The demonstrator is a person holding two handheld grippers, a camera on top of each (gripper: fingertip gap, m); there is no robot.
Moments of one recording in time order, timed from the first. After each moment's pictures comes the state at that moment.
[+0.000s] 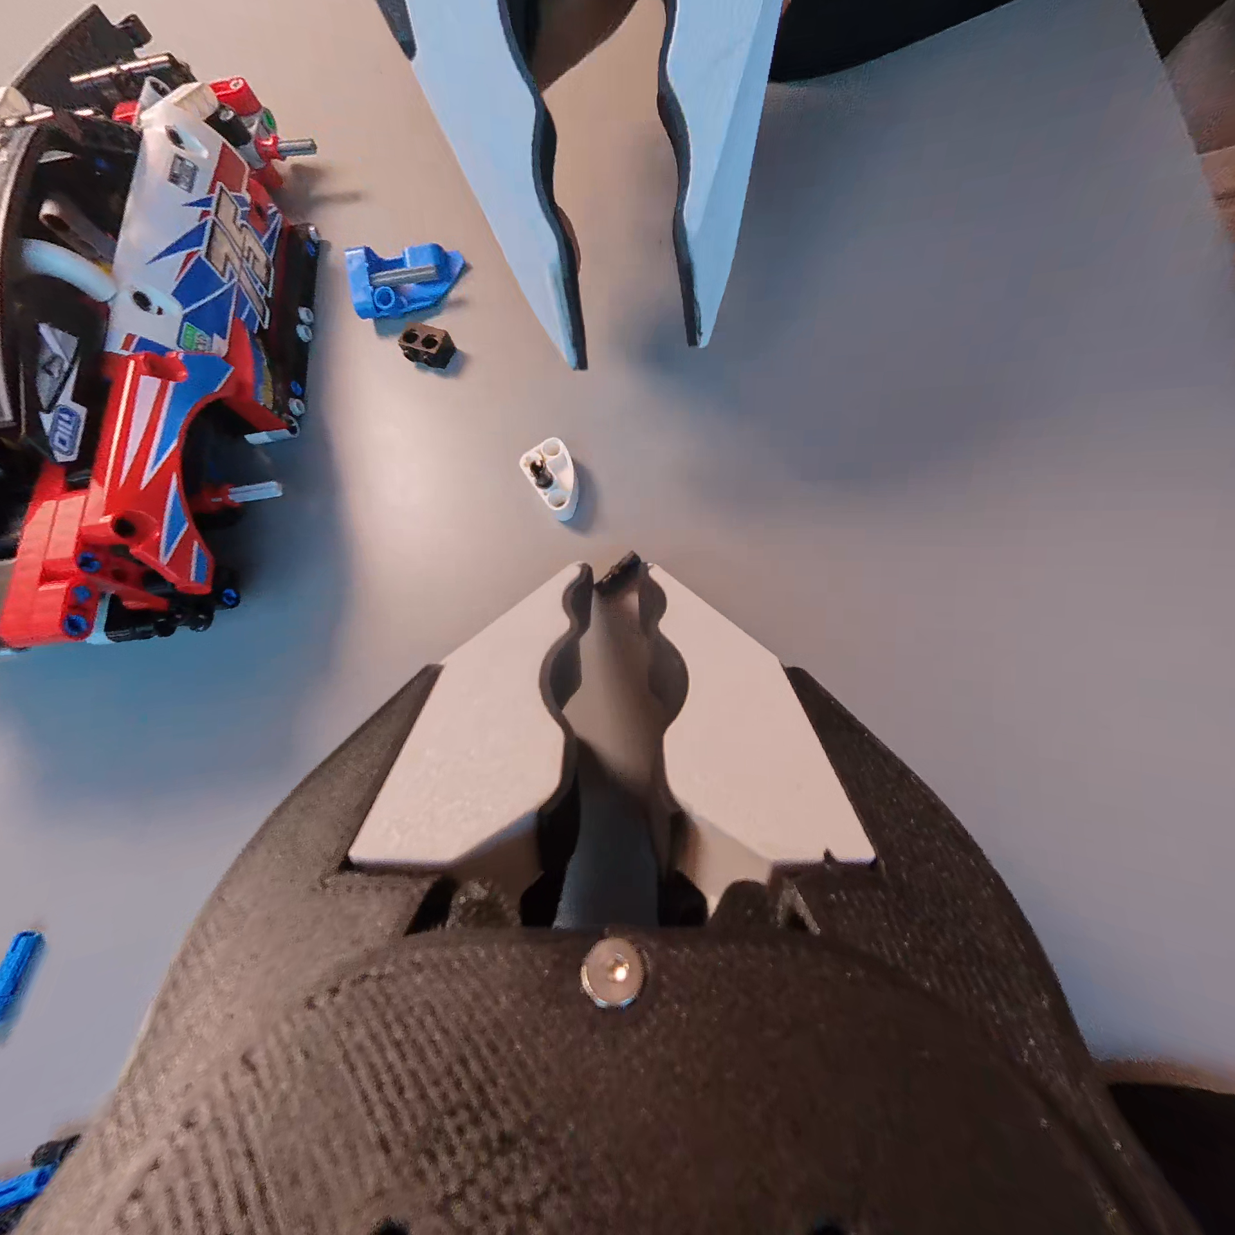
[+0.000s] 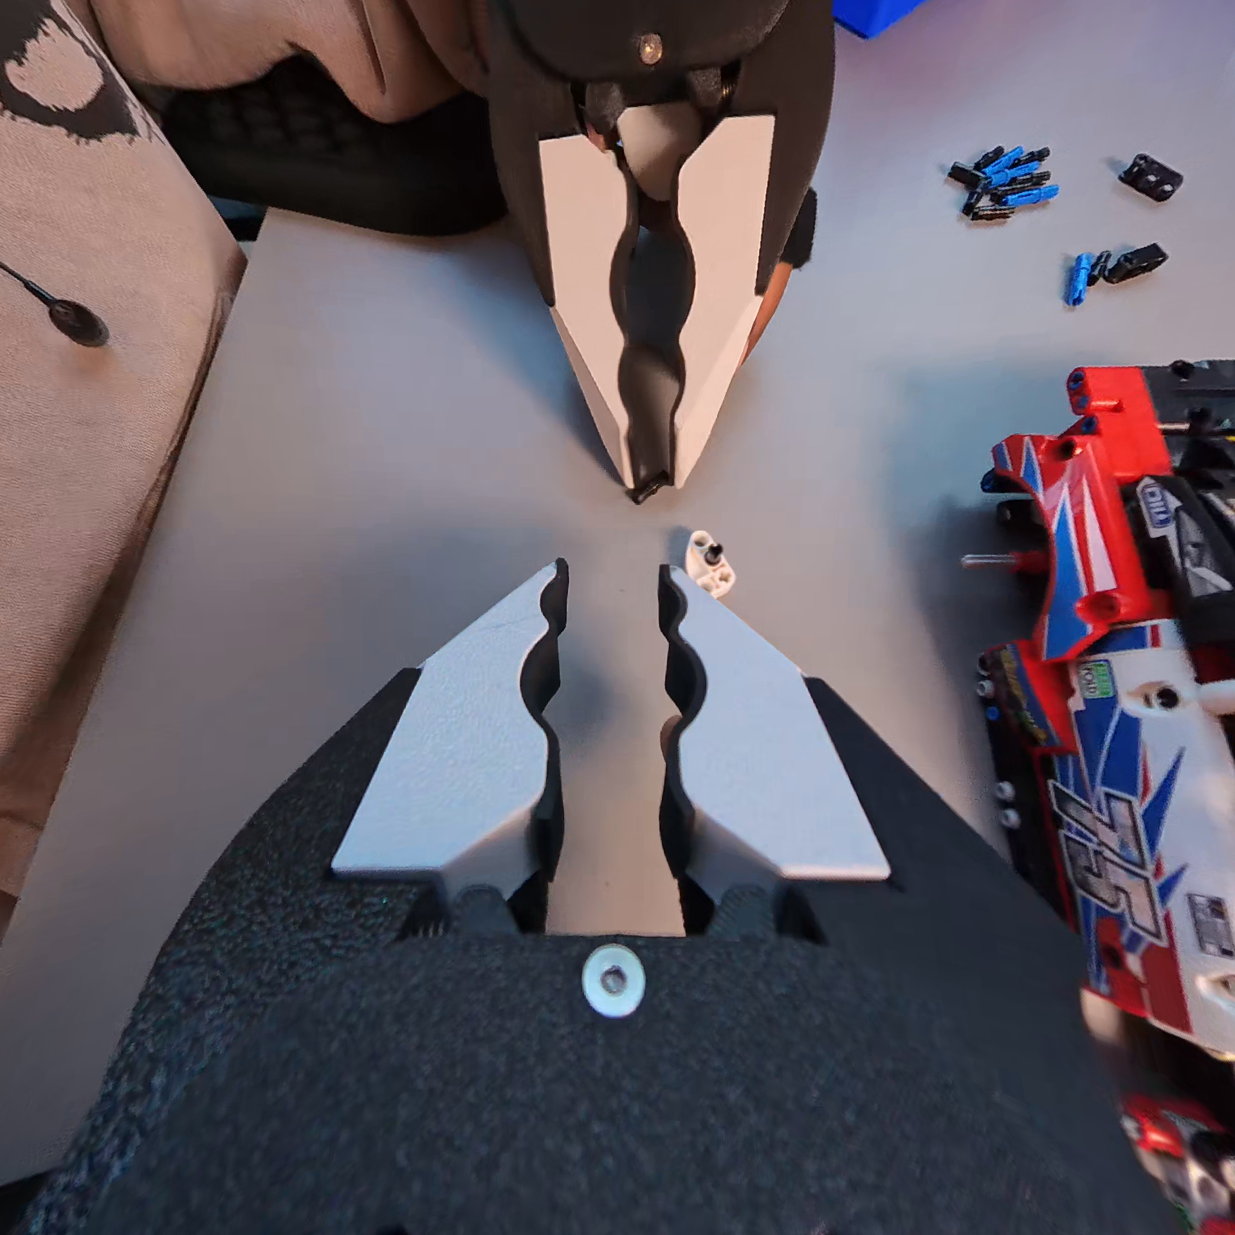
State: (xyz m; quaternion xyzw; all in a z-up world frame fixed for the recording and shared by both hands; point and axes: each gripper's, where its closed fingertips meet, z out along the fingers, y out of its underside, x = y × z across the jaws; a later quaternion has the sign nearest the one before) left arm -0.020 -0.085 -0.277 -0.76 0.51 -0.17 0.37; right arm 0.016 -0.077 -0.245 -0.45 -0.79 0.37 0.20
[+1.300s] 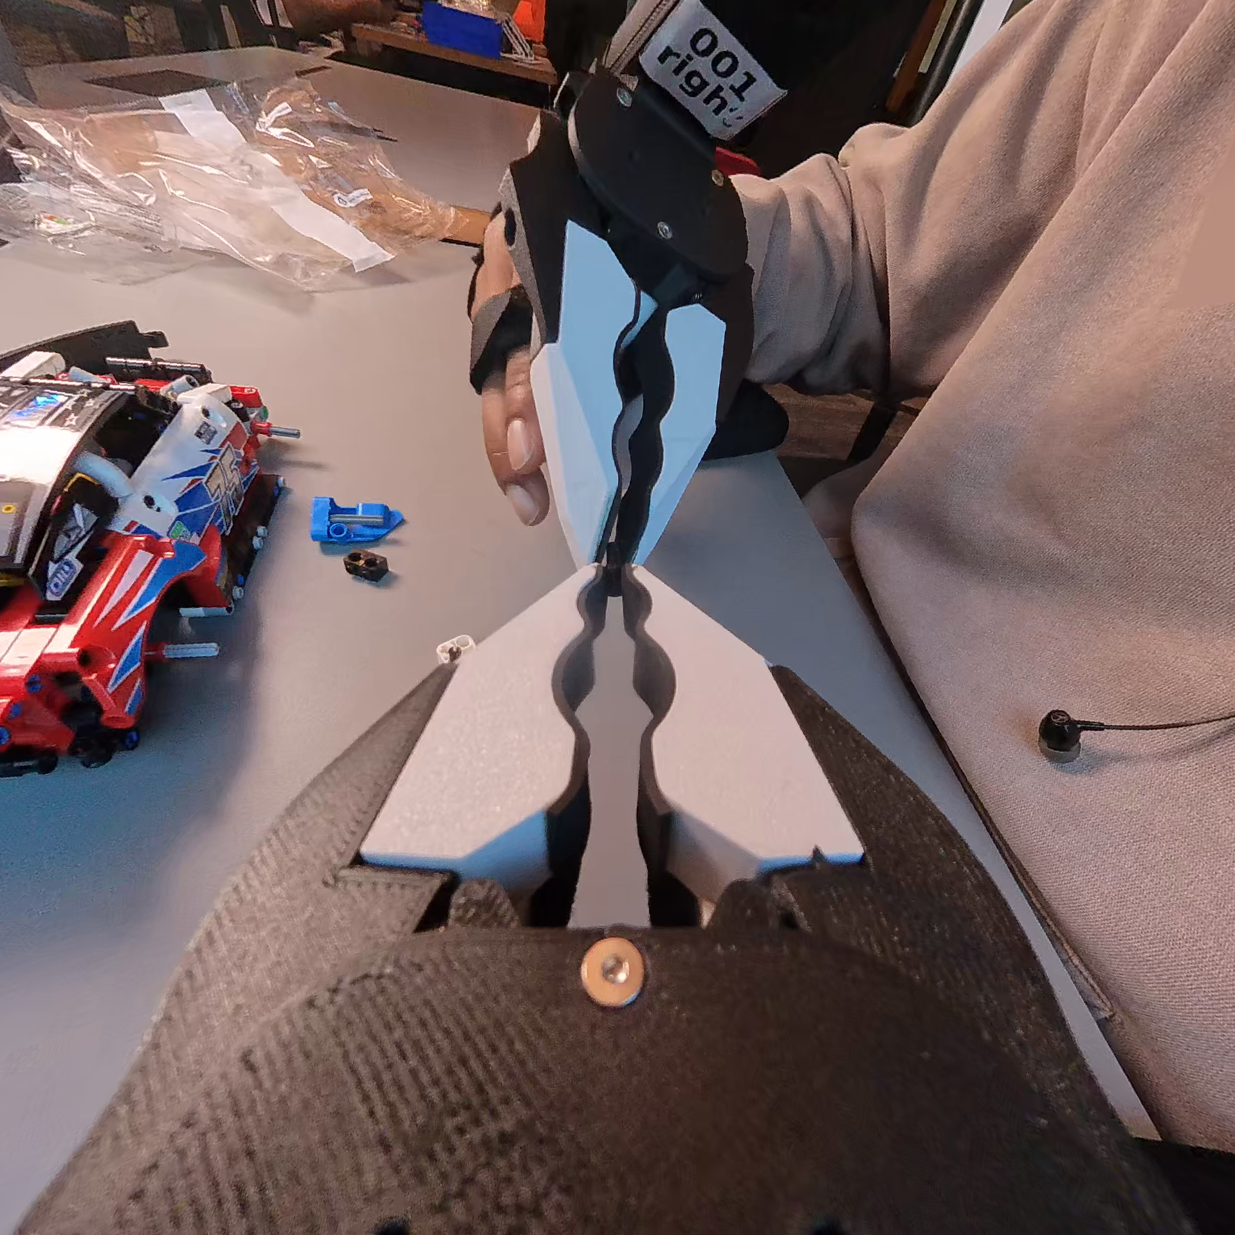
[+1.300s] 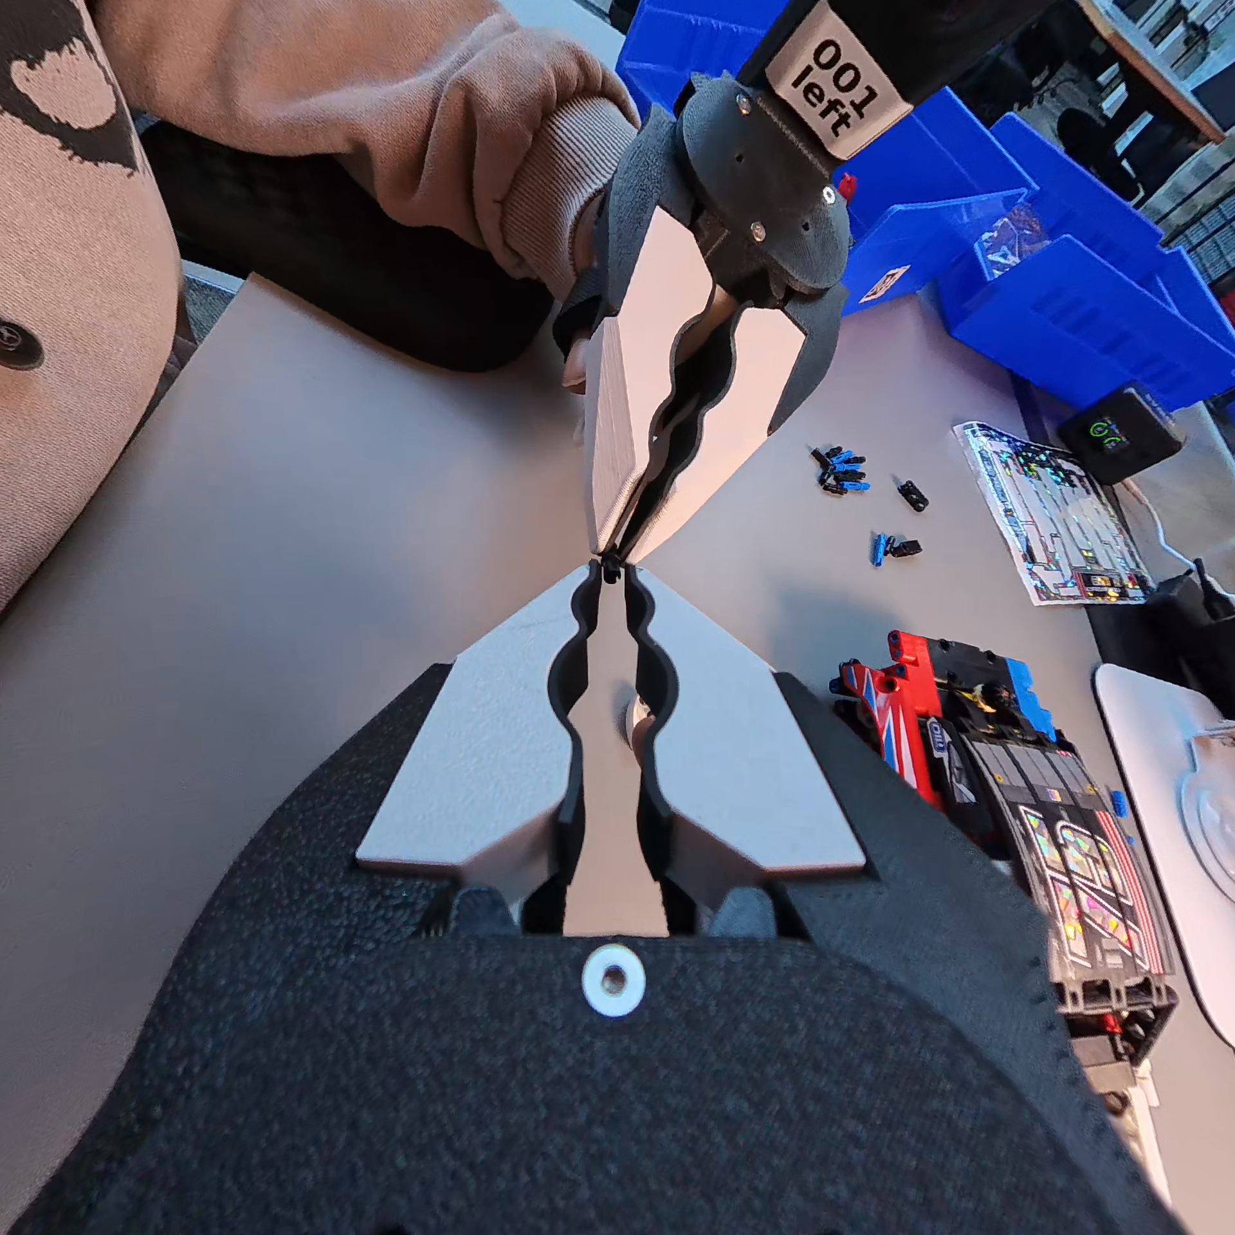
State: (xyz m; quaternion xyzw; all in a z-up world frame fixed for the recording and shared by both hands) left arm 0.000 -0.109 -0.195 -0.67 0.41 -0.41 0.46; right arm -0.010 -0.109 -0.201 -0.33 -0.80 0.33 0.37
